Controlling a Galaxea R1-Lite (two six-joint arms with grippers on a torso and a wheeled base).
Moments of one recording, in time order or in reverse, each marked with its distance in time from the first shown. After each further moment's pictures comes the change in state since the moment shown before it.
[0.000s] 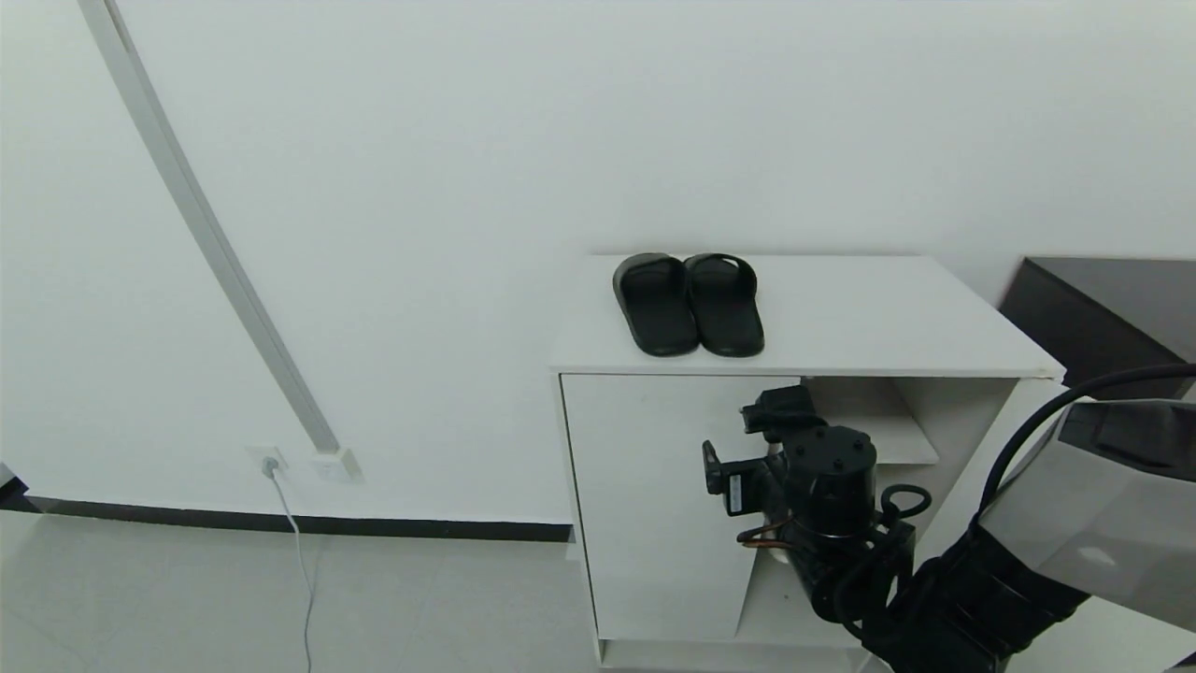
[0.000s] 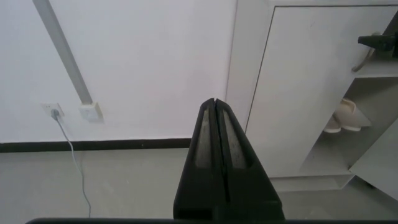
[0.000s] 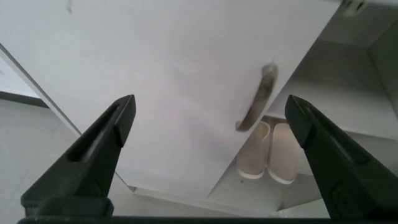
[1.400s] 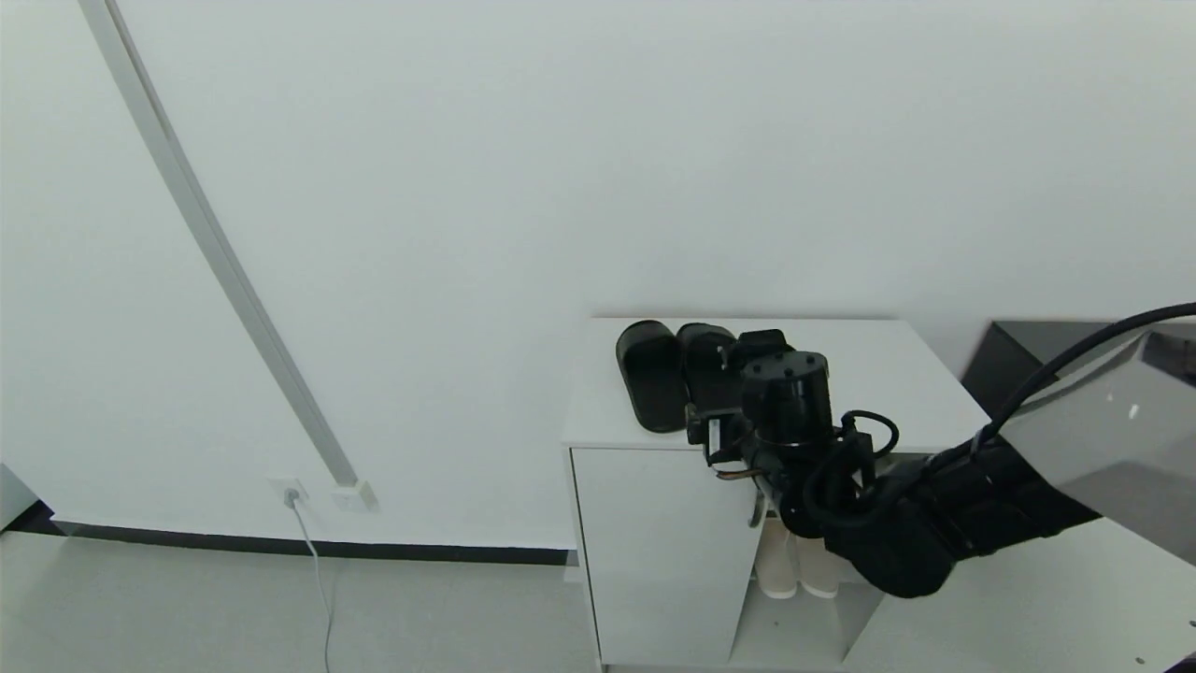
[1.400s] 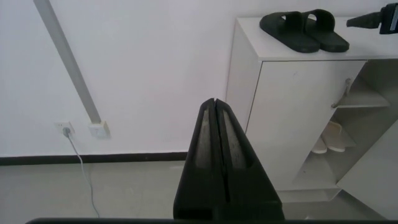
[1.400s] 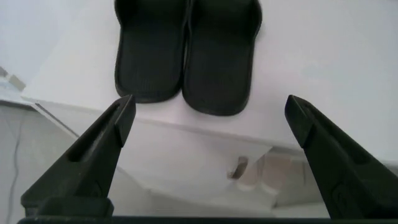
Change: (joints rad) left arm 0.000 0.000 0.000 0.000 -0.001 0.001; right arm -0.032 -0.030 -0.344 0.498 0.040 0.129
